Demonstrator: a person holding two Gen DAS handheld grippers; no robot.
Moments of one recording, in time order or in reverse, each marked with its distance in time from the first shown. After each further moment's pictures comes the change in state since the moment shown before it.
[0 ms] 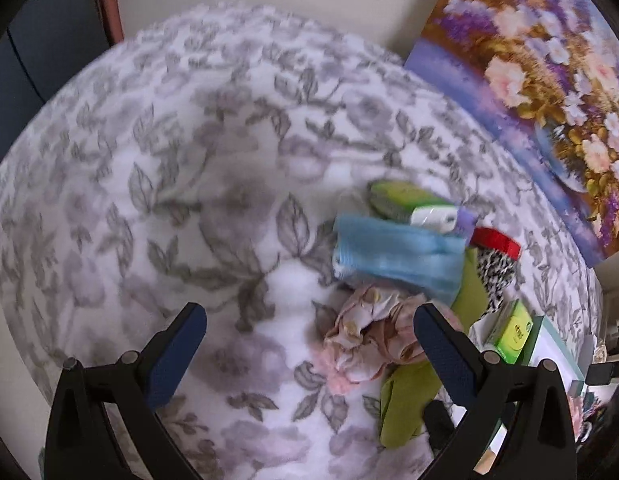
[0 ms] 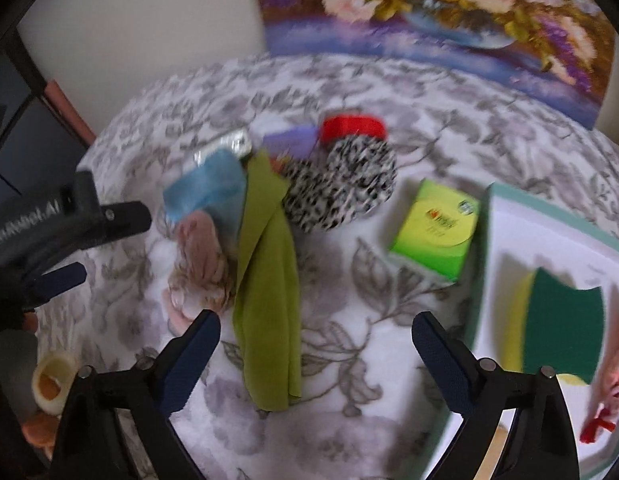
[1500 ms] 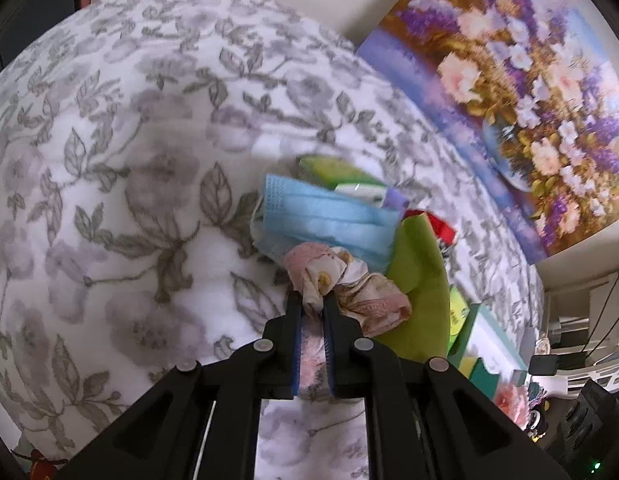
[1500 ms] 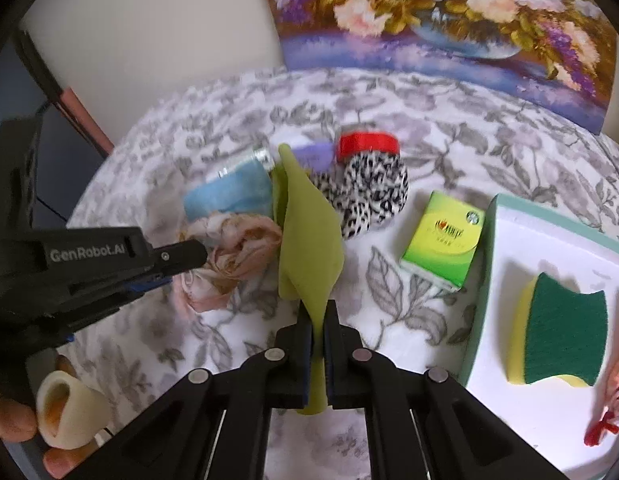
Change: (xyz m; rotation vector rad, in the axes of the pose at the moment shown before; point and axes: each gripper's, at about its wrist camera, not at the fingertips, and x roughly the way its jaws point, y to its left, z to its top) left arm 0.000 -0.013 -0.005 -0.043 0.057 -0.253; right arm -0.024 -0.003 0.000 0.013 -0.063 0.072
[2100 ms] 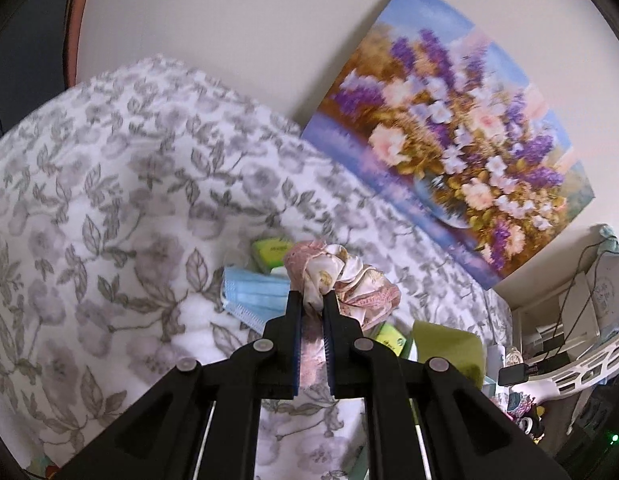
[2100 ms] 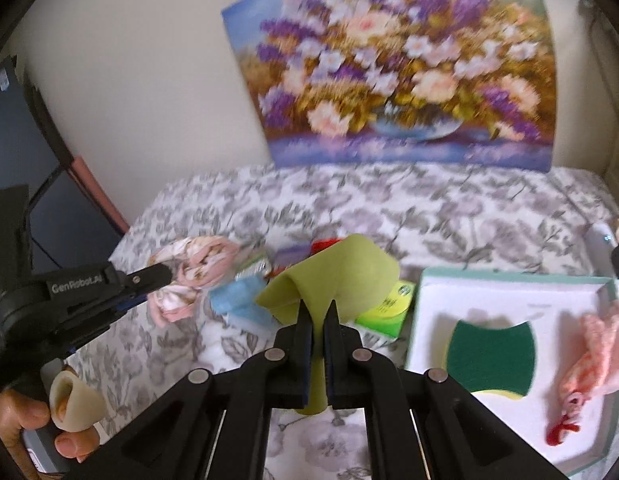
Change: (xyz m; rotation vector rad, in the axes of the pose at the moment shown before) left arm -0.088 -0.032 -0.005 0.095 -0.237 -0.083; right arm -0.104 -0.023 0.011 0.077 -0.274 -0.006
